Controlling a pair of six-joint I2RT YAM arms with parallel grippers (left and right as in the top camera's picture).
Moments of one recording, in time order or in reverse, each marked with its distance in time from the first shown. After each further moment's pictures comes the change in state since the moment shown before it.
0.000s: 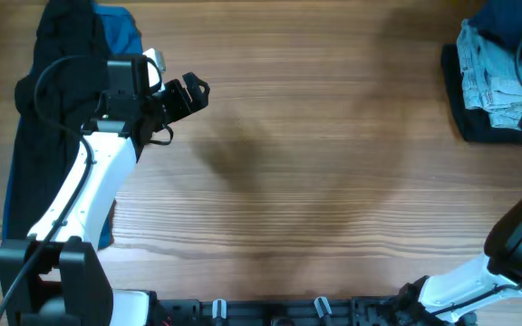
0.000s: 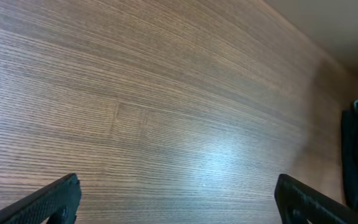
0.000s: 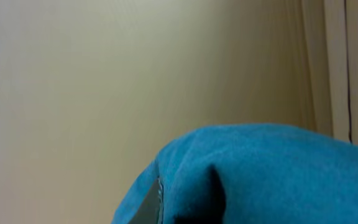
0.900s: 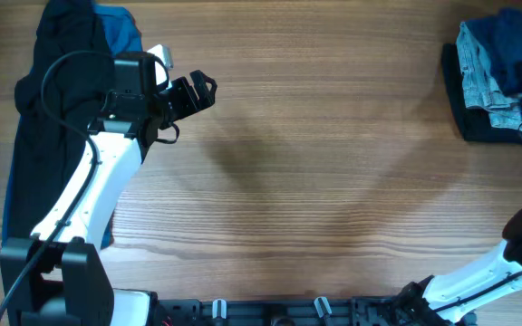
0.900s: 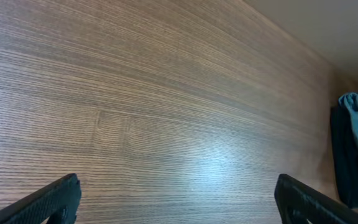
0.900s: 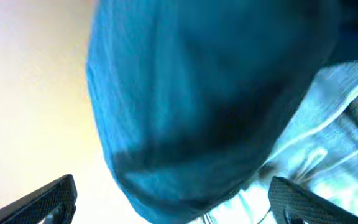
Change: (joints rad) left arm -0.035 0.000 0.000 0.045 0.000 0.000; right arm -0.142 0.119 0.084 -0.885 -0.285 0.093
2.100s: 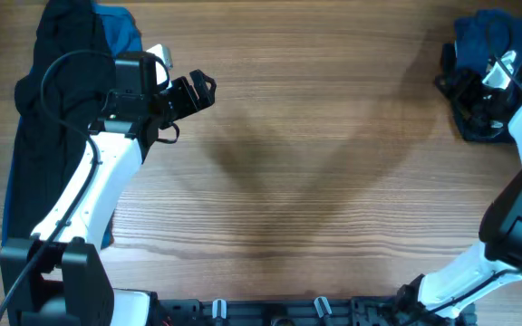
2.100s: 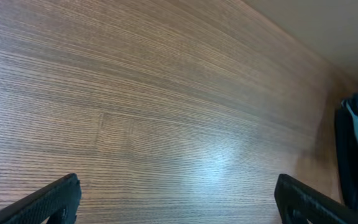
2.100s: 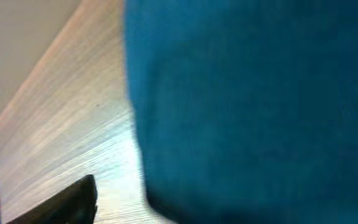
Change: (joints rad) left arm -0.003 0.000 0.000 0.004 -0.019 0.000; right arm 0.256 -0.045 0.002 -0.300 0.087 -0.307
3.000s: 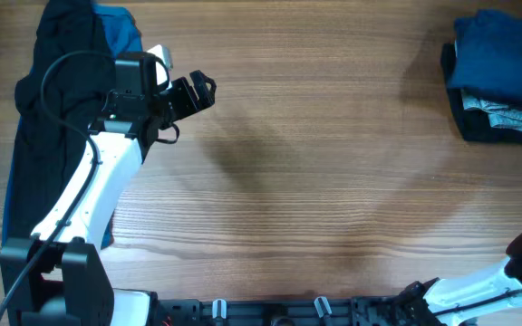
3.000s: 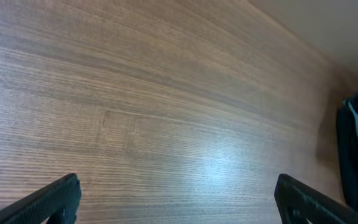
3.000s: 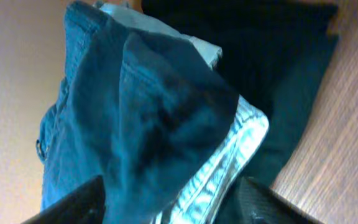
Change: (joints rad) left arm 0.000 0.000 0.000 -0.011 0.000 0.000; right arm -0.411 -0.044 -0.010 0.180 0.115 0.433
